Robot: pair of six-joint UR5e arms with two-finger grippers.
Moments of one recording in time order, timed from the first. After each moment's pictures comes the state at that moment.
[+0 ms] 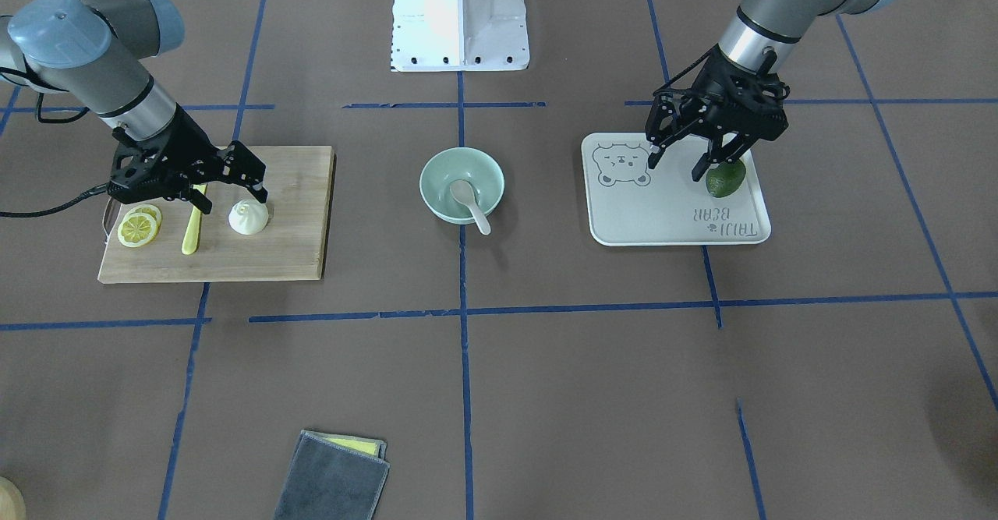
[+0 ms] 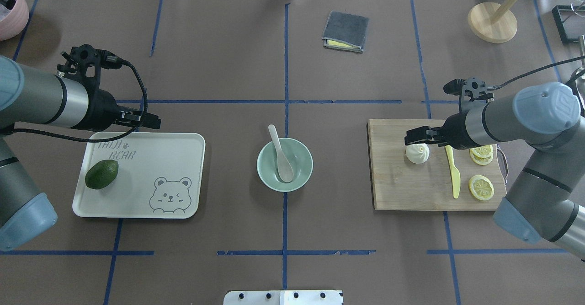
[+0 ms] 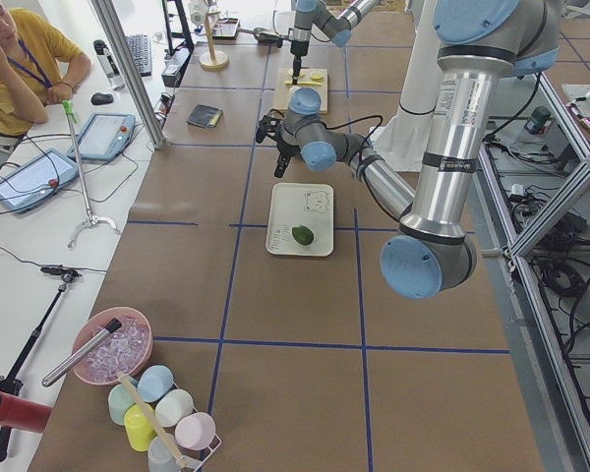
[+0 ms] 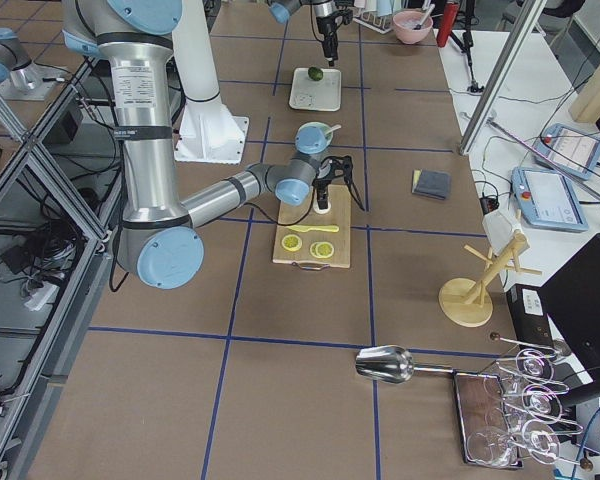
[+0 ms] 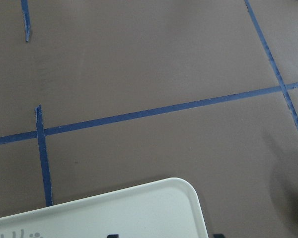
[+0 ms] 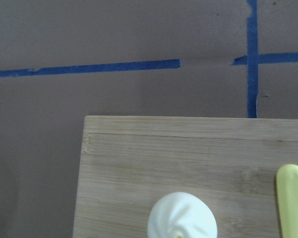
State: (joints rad) left arm -0.75 -1.76 -2.03 -1.93 -1.94 -0.93; right arm 0.71 -1.47 1.82 -0.96 1.97 1.15
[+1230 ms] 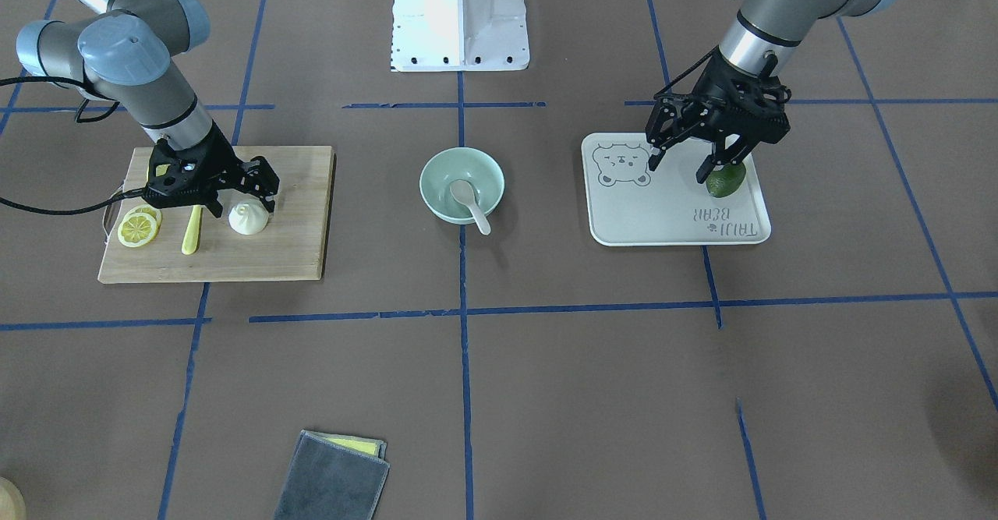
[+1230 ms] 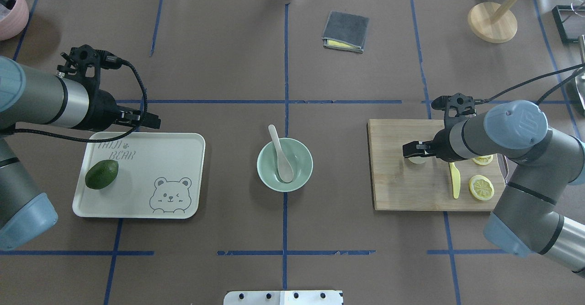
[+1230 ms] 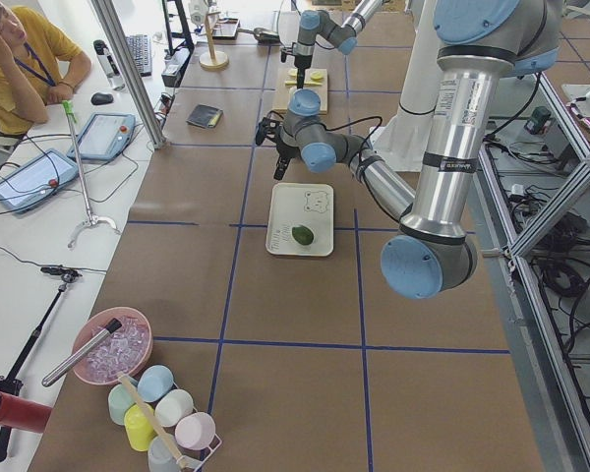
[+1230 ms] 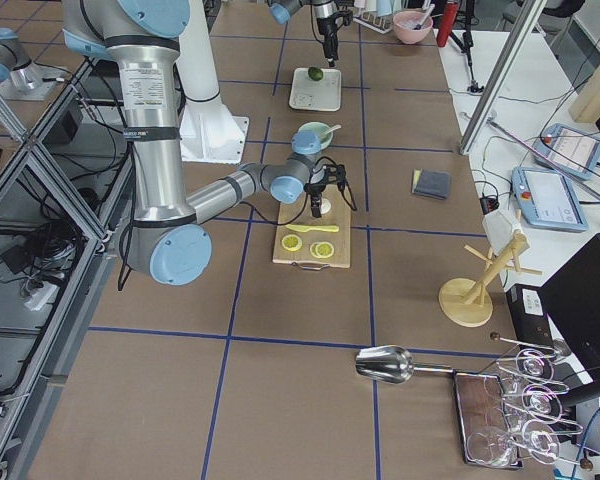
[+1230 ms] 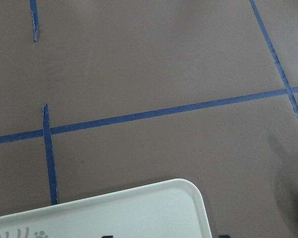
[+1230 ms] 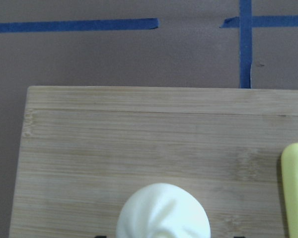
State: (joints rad) left arm -0.75 -1.75 -2.02 -1.93 -1.93 -0.95; right arm 0.63 -1.46 1.80 -1.08 1.90 1.13
